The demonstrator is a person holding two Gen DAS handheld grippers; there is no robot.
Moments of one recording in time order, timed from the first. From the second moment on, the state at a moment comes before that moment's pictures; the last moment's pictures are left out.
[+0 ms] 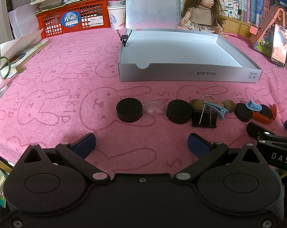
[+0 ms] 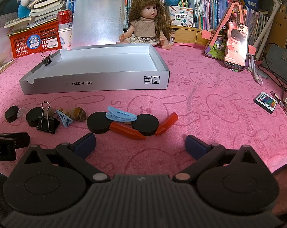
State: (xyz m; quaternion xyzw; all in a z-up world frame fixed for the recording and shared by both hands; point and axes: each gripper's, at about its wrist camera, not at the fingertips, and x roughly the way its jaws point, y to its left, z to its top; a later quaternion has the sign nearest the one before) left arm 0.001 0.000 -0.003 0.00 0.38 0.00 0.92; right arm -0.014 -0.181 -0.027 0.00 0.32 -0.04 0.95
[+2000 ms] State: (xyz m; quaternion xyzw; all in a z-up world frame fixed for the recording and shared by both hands) left arm -0.018 -0.018 0.015 -0.03 0.36 -0.12 0.93; right arm -0.028 -0.187 -0.016 0.08 0.28 0.00 0.96
